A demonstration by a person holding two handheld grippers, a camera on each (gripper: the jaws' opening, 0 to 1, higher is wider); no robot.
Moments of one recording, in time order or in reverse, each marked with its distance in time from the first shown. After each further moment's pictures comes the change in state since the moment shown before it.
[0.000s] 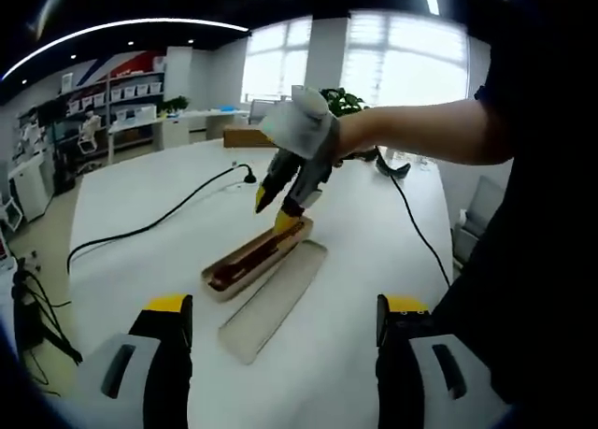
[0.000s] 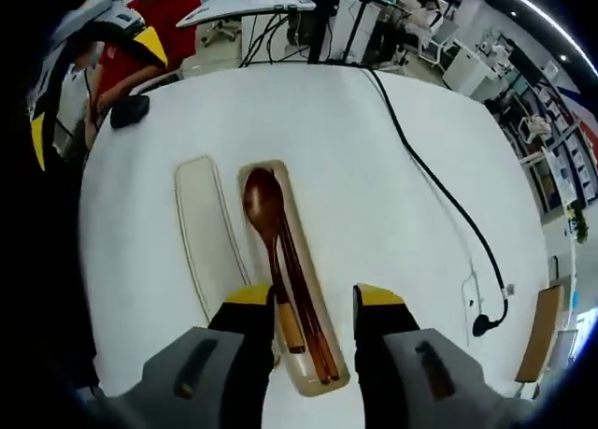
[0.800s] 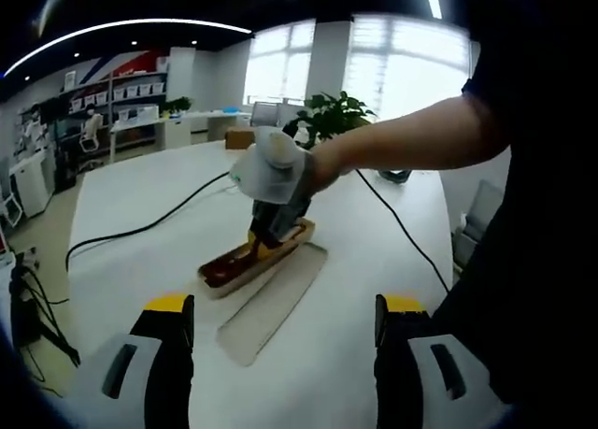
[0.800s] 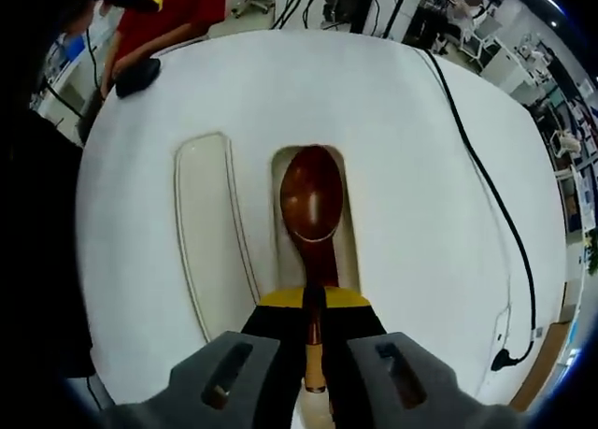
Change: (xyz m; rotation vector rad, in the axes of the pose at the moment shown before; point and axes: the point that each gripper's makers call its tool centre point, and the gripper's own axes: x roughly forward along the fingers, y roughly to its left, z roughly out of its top) left arm 0.003 -0.001 -0.001 -0.017 -0.007 -0.003; right arm 0.064 0.042 0.013 -0.075 0.117 0.186
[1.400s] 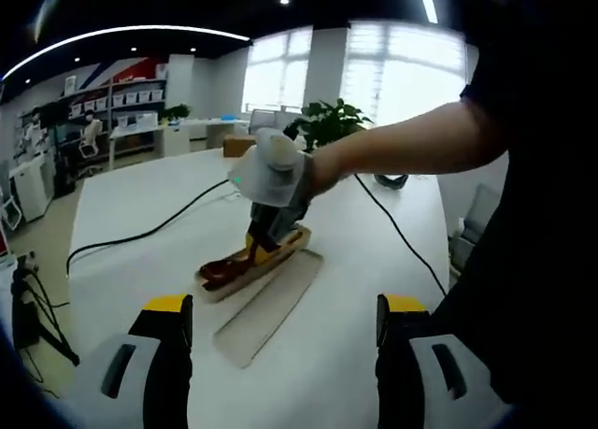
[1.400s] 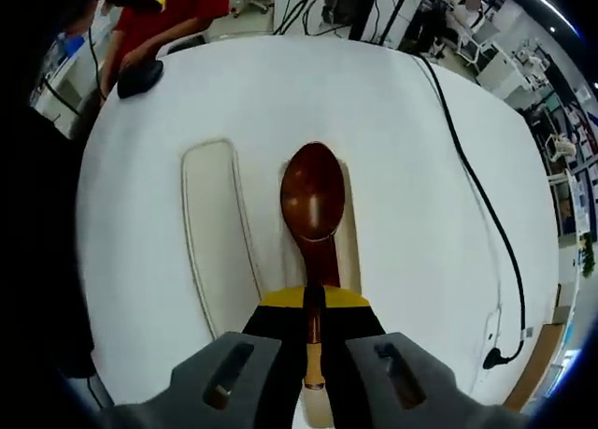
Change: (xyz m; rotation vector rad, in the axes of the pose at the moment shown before) left arm -0.006 -0.003 0.005 0.005 -0.040 -0.005; right arm -0.009 0.001 0.007 -0.011 -0.008 -0.029
